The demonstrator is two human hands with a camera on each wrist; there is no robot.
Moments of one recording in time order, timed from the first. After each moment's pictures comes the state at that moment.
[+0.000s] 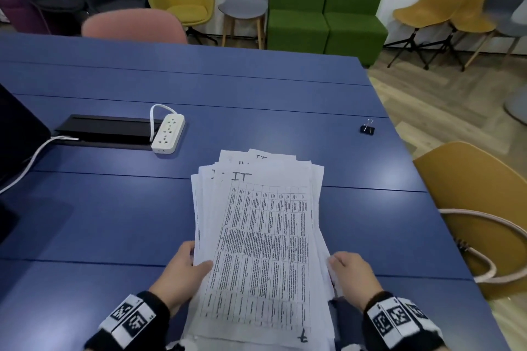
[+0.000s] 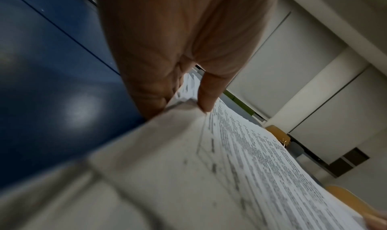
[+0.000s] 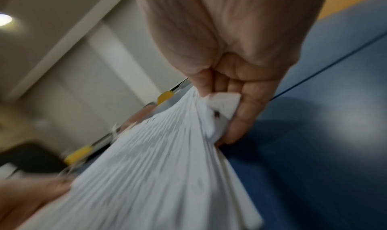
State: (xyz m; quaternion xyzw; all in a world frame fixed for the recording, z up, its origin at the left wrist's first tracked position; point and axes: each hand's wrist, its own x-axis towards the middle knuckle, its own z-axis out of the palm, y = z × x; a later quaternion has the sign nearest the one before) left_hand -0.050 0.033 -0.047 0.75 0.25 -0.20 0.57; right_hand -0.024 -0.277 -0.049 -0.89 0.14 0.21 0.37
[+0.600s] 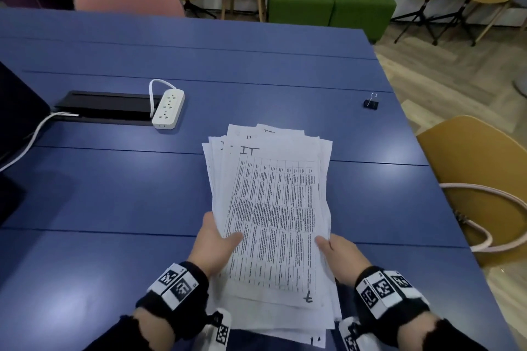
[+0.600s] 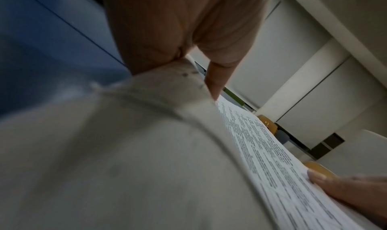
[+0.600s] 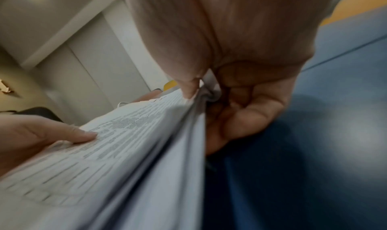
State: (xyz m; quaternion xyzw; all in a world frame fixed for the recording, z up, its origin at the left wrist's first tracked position) left_hand -0.051 -0.008 -0.055 0.79 0.23 -0.15 0.54; right_hand -0.040 -0.265 -0.040 -0.90 0.08 0.30 0.30
